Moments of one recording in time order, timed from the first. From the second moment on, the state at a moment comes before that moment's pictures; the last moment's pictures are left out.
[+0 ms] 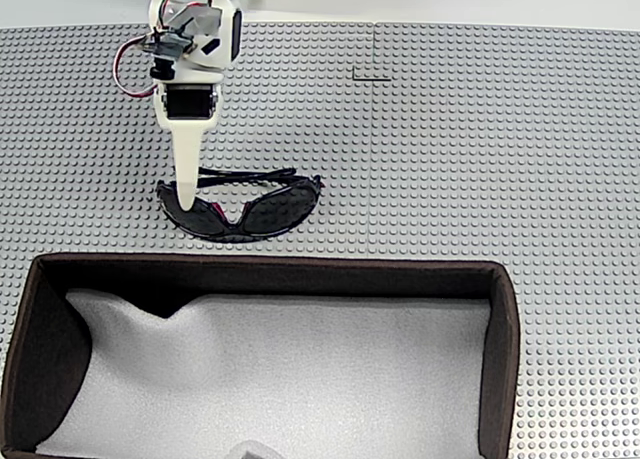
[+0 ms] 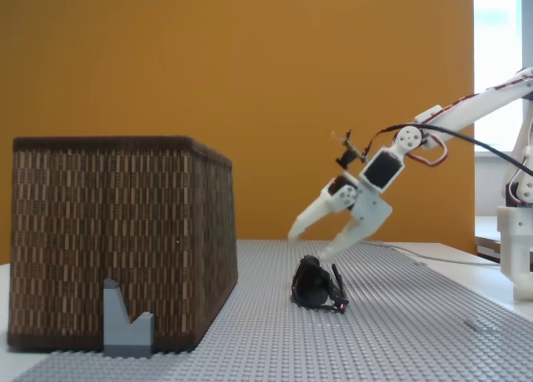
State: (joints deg) arm 6.0 105.6 132.3 21.7 -5.7
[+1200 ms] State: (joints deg) arm 1.8 123.3 115.8 19.2 -8.3
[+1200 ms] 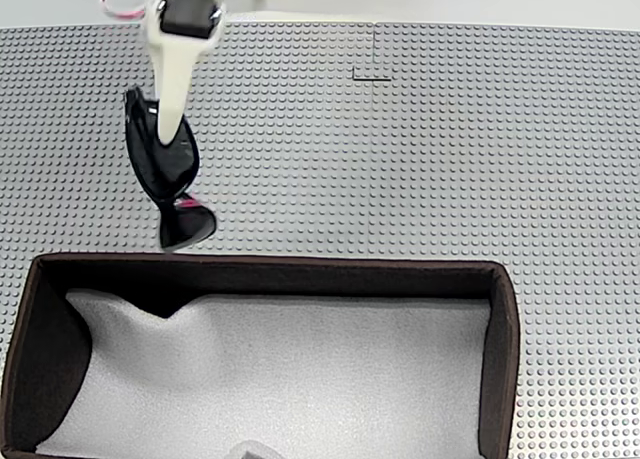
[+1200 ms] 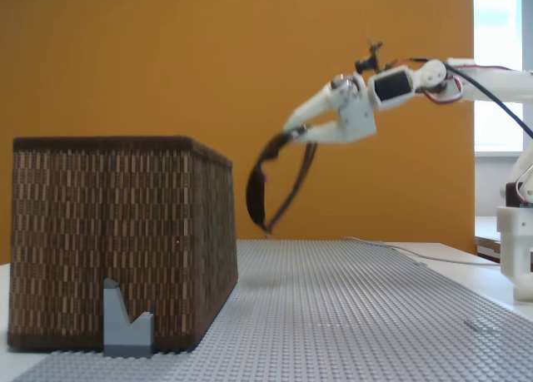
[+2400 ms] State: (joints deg) arm -4.2 69.3 58.3 15.0 -15.2
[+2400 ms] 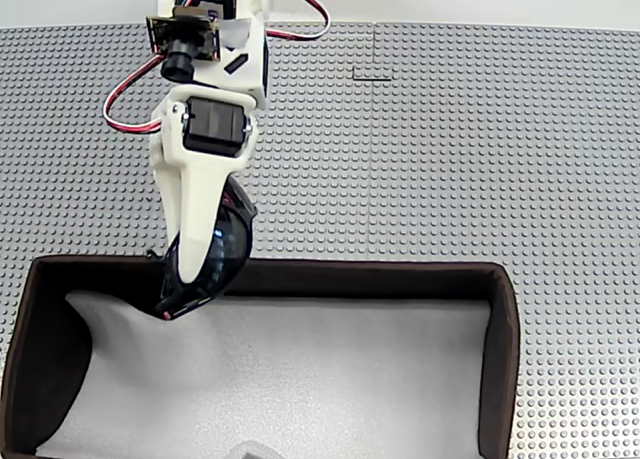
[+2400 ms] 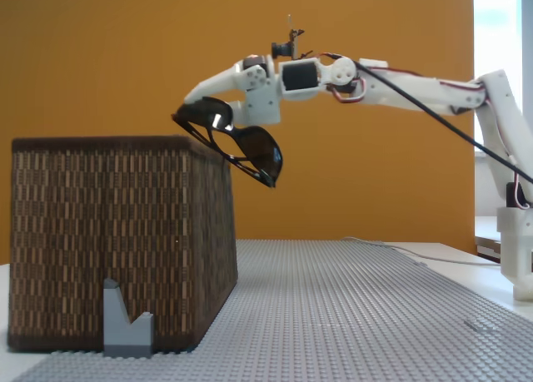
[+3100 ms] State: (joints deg) arm -3.8 45.6 46.9 15.2 -20.1
